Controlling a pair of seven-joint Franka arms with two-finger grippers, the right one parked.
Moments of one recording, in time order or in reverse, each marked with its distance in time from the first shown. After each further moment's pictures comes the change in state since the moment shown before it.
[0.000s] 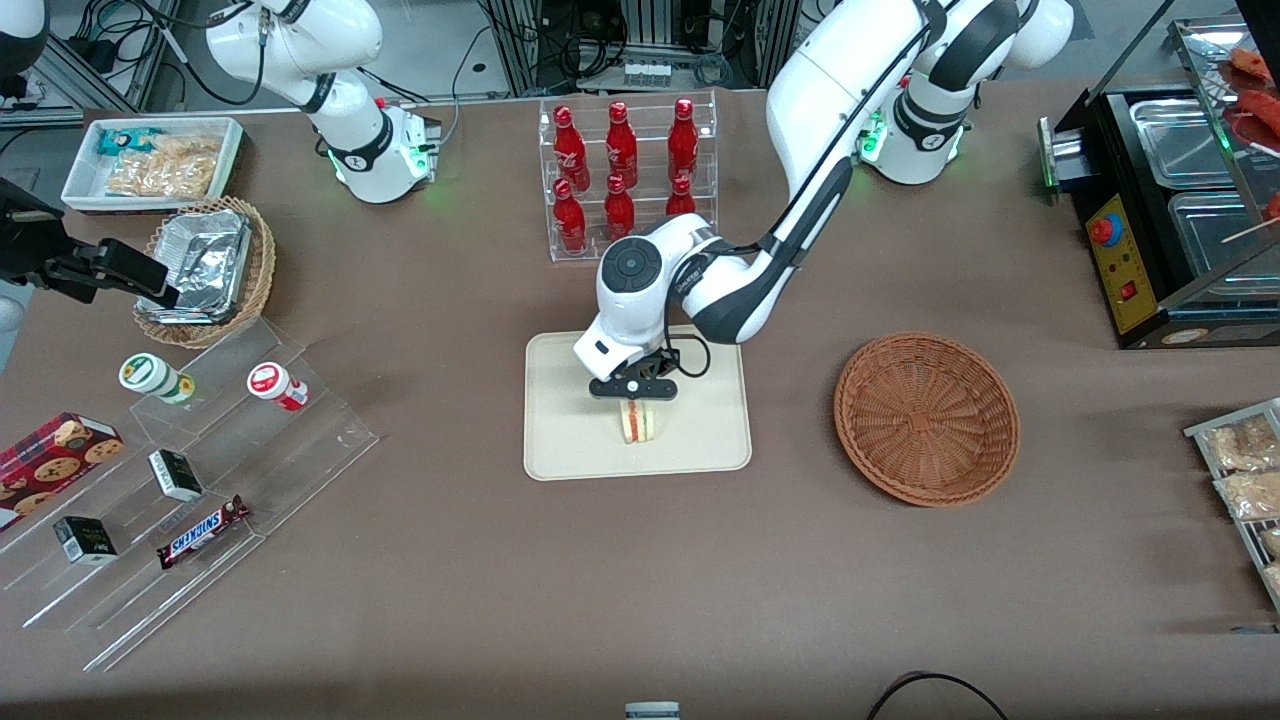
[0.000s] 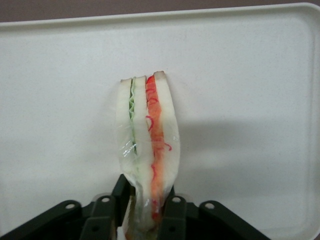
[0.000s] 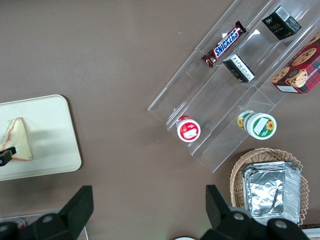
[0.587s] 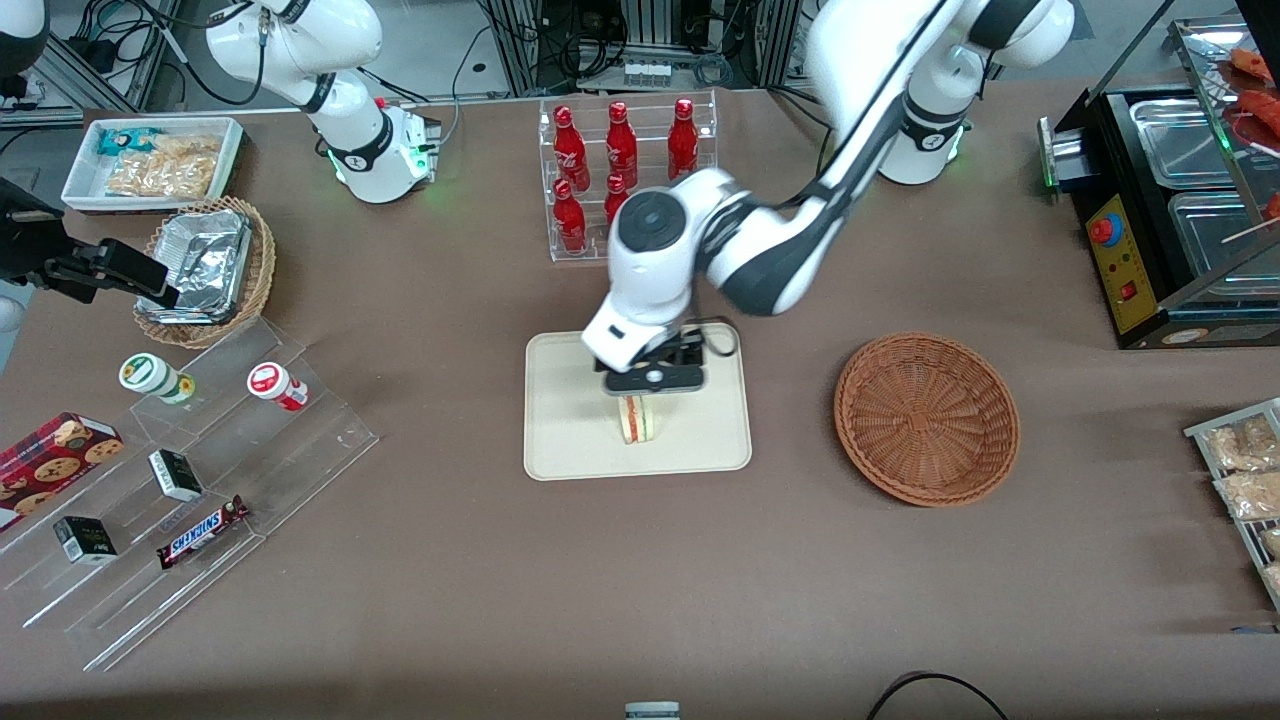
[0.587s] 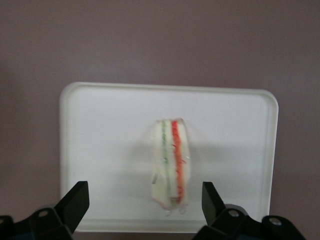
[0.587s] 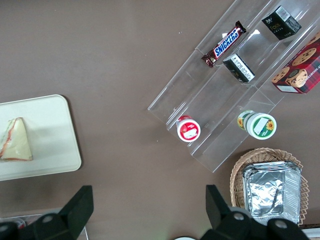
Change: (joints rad) arm 0.078 -0.232 0.015 0.049 -0.022 -0.238 -0.046
